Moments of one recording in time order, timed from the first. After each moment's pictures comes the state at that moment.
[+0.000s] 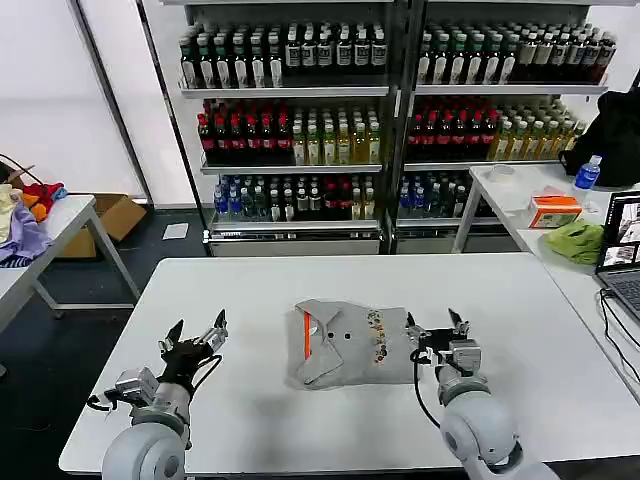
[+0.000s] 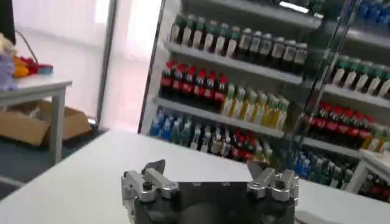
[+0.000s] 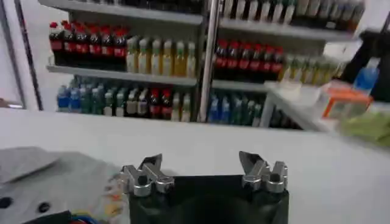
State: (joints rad) left arm 1.35 -1.33 -0.52 -2.12 -0.53 0.39 -0.28; right arm -1.15 1.13 0.29 2.03 0.37 -0.57 0.41
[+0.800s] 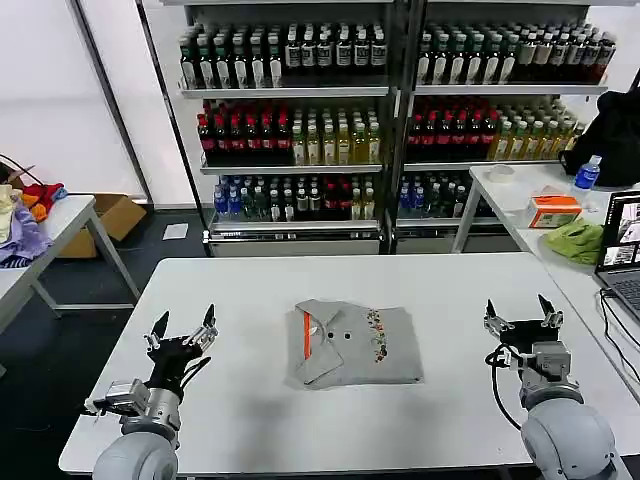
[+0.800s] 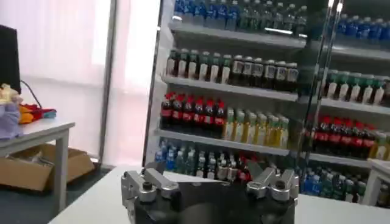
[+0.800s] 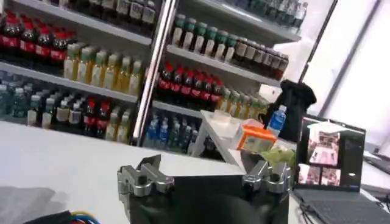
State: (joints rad) left arm 1.38 -1.33 -0.55 -2.10 -0.39 0.27 -0.19; right arm -1.31 1.03 0.59 2.13 0.31 -0.56 0.33
